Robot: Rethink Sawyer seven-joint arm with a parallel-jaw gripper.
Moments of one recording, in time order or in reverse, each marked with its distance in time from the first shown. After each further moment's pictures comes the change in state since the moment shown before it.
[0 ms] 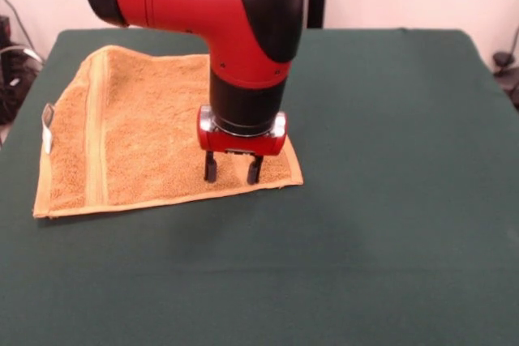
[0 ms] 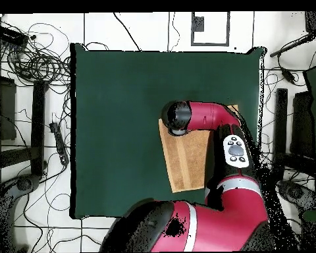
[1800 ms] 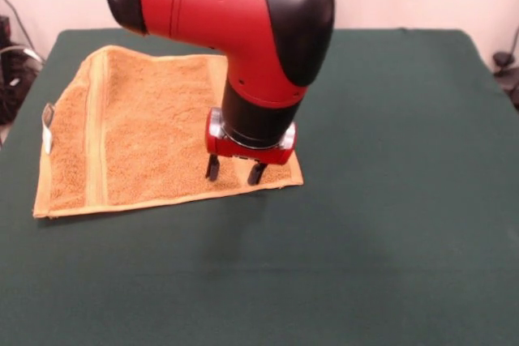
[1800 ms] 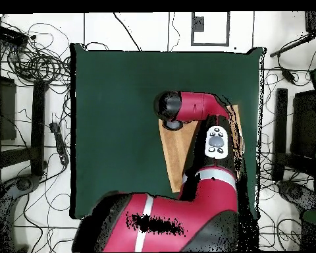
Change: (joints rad) arm 0.139 0.101 -0.181 -0.163 0.130 0.146 0.000
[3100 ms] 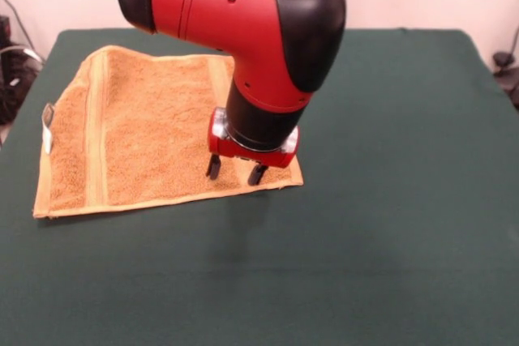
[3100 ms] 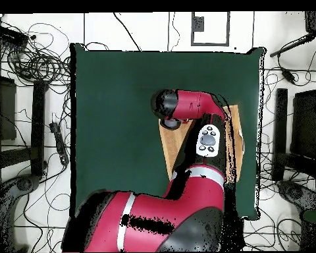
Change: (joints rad) arm 0.051 0.043 -0.096 -0.035 0.100 0.014 0.000
